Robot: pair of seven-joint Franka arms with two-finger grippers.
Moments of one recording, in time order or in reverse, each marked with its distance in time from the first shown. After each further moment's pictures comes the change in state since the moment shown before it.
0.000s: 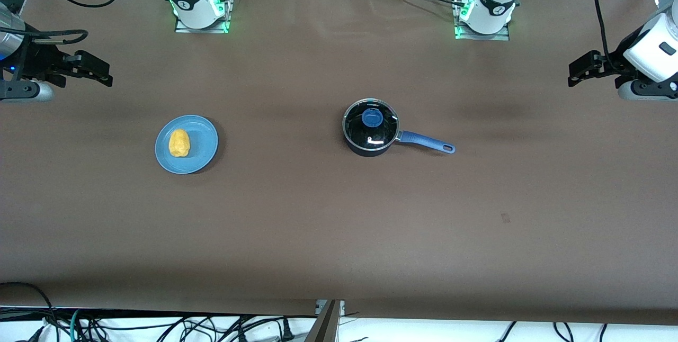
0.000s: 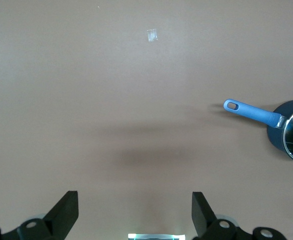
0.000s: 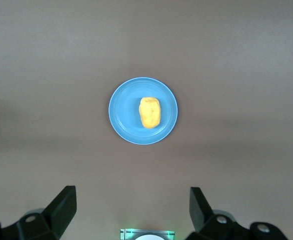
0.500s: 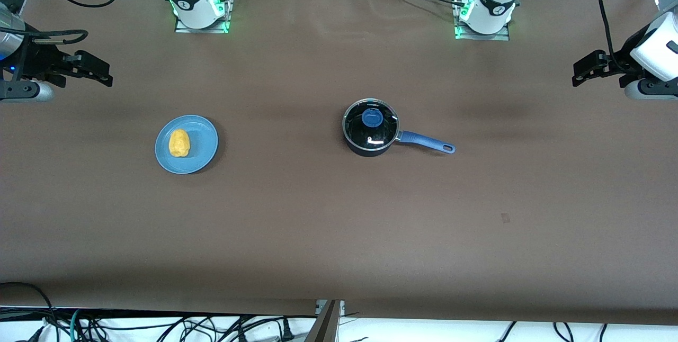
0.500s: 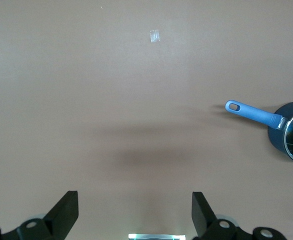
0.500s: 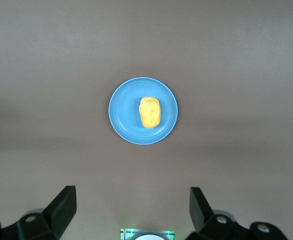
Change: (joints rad) left arm 0.006 -0.001 -0.002 0.004 -0.002 -0.002 0.001; right arm 0.000 0.000 0.000 0.000 0.000 0.000 0.000
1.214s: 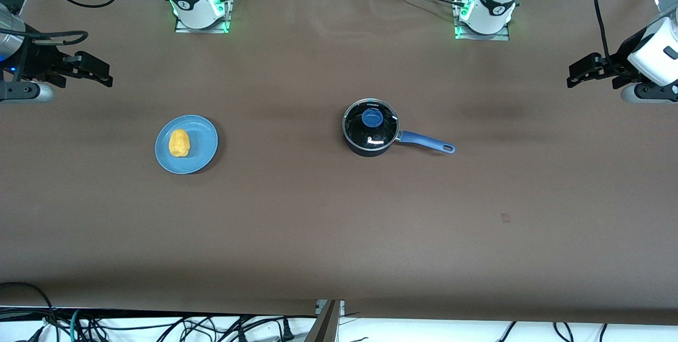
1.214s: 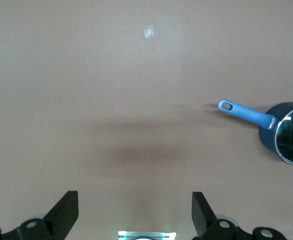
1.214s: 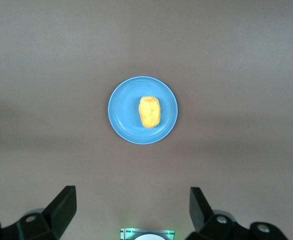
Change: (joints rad) left arm 0.003 0.012 -0.006 0.000 -0.034 -0.005 -0.047; right arm -0.001 0.013 -0.001 0.000 0.000 0.000 0.000
